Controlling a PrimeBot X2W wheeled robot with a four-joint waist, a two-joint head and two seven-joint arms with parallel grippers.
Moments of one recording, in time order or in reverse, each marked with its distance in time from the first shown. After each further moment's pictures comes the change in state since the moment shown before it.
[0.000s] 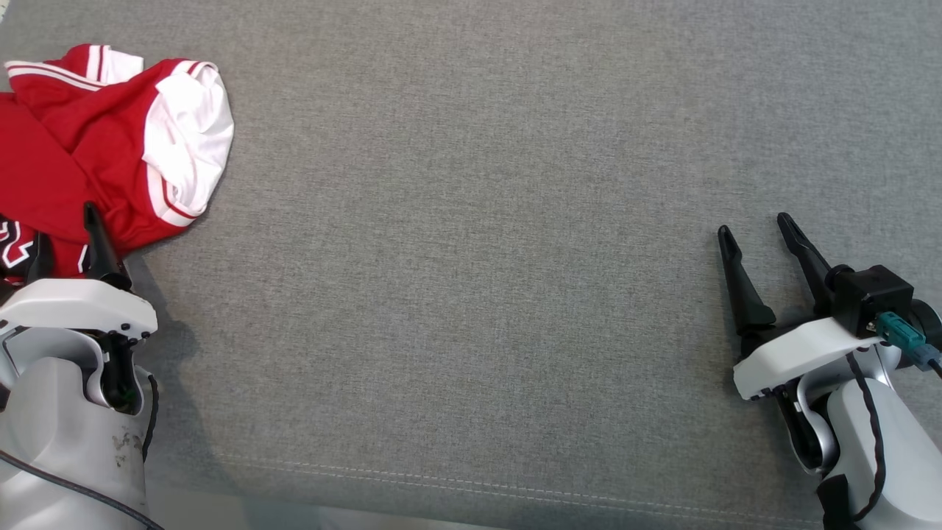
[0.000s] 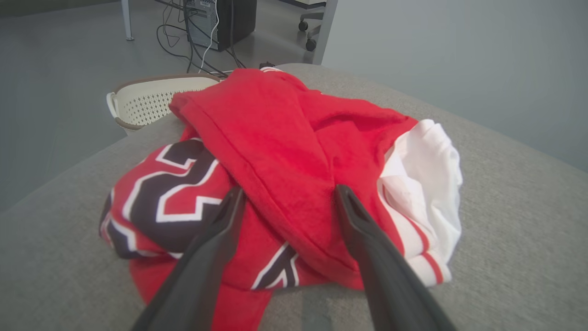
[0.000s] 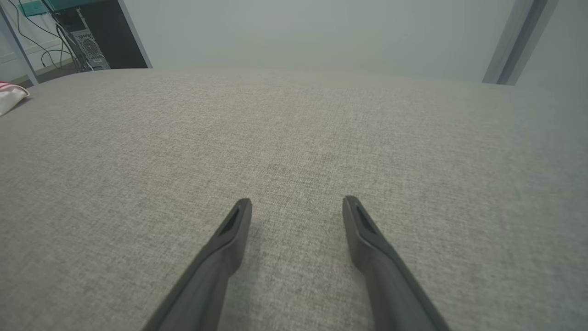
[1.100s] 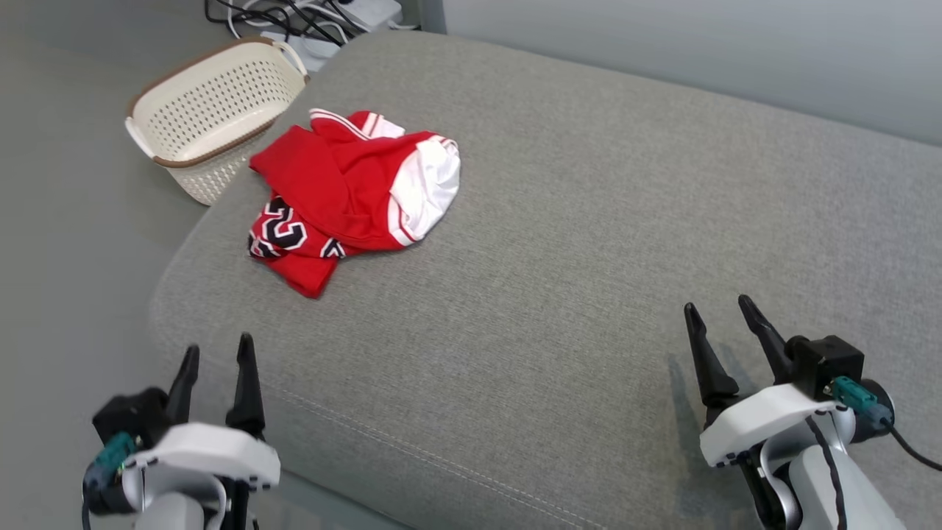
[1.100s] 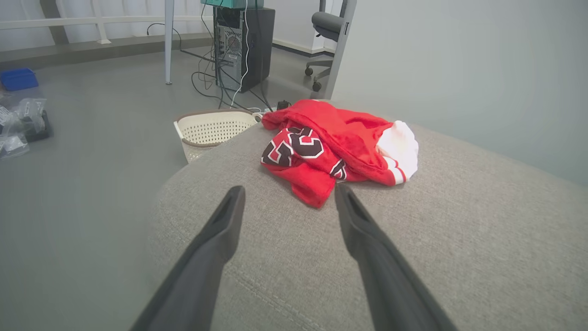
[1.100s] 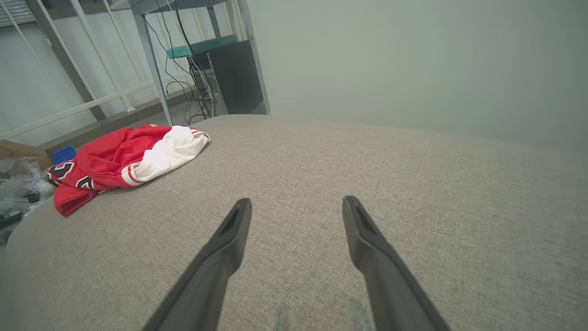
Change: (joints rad) left arm 0.486 -0.109 -0.281 -0.396 -0.014 0.004 0.002; right arm 0.128 0.092 -0.008 0.045 0.018 0.000 0.000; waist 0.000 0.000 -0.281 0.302
